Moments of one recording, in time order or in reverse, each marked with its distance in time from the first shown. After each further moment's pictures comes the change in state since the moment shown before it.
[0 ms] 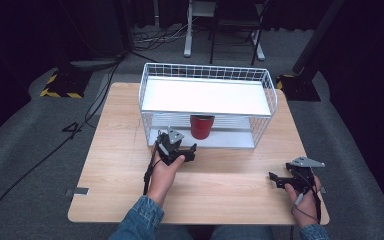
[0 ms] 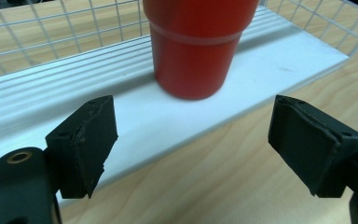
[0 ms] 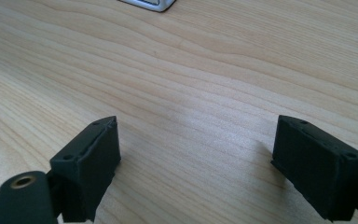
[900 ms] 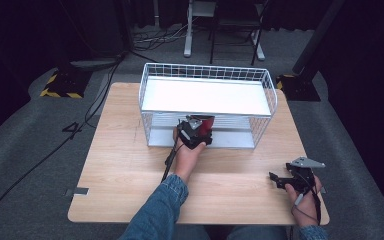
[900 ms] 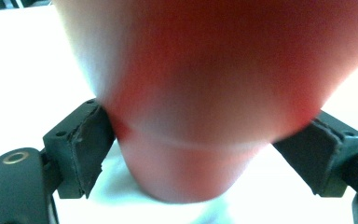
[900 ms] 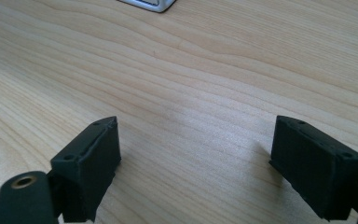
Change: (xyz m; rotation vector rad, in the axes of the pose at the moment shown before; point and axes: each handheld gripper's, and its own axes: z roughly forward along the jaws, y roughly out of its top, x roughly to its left) left arm -0.011 0.022 0.104 -0.050 0.032 -0.035; right arm 0.000 -0.001 -0.001 -0.003 -0.005 -0.008
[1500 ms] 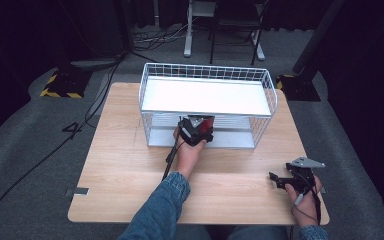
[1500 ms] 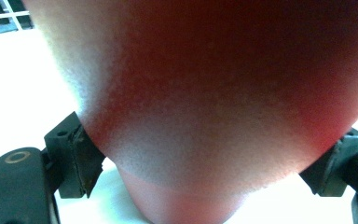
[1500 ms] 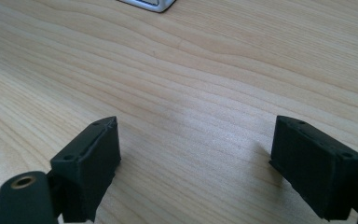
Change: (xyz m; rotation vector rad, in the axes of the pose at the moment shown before) left arm 0.000 0.009 0.005 -0.039 0.009 0.023; right arm 0.000 0.000 0.000 0.001 -0.001 0.000
